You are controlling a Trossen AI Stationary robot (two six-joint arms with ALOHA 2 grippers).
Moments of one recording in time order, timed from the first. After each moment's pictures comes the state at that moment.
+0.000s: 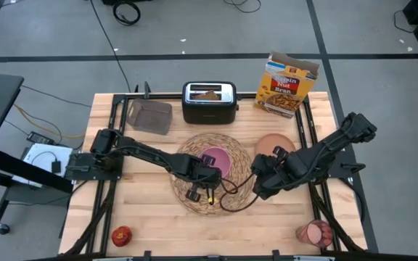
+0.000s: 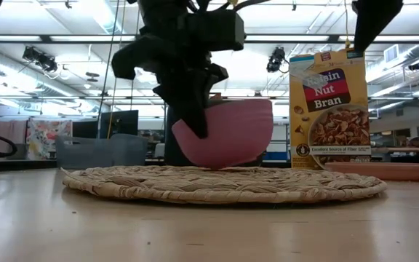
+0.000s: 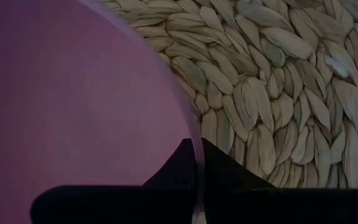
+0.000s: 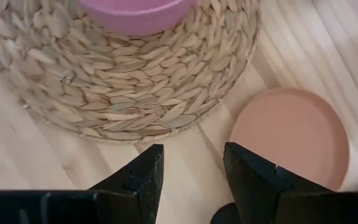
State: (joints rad) left arm -0.22 1.97 1.47 -0.69 -0.15 0.23; right arm 0.50 1.52 1.36 -1.32 0.39 1.06
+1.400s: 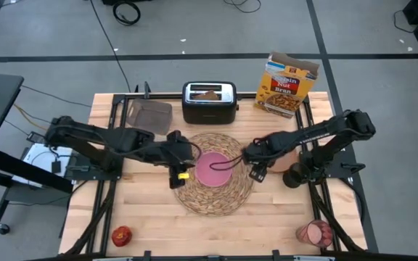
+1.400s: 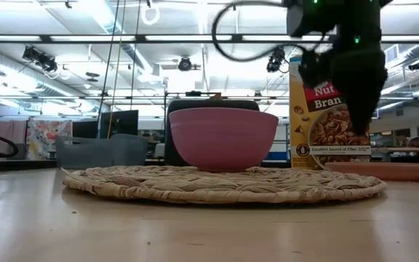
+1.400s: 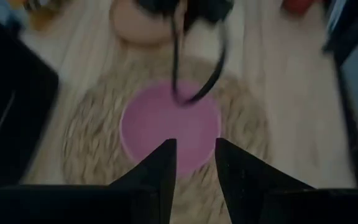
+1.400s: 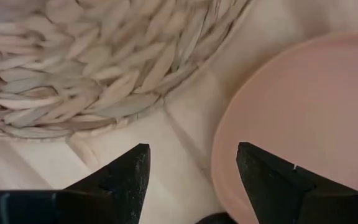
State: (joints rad) left arm -0.24 1.43 1.46 -0.80 -0.26 -0.30; right arm 0.09 1.50 0.96 -0.98 0.02 0.71
